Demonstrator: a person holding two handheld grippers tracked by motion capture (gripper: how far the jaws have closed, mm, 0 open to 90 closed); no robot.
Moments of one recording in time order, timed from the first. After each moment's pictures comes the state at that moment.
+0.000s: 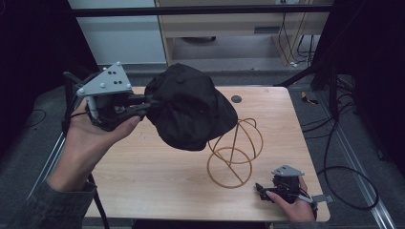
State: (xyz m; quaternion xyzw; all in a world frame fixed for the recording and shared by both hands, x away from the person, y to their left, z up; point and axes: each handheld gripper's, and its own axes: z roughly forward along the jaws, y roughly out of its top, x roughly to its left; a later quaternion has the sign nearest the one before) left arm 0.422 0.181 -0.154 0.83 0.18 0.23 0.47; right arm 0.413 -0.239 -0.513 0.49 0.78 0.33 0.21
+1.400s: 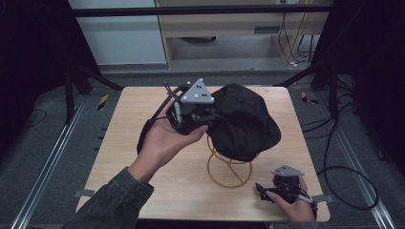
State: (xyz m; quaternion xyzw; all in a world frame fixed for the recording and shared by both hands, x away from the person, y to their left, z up) left arm 0.455 0.068 -0.214 0.87 0.16 0.17 0.44; right arm 0.413 -0.239 -0.513 0.49 0.78 0.33 0.21
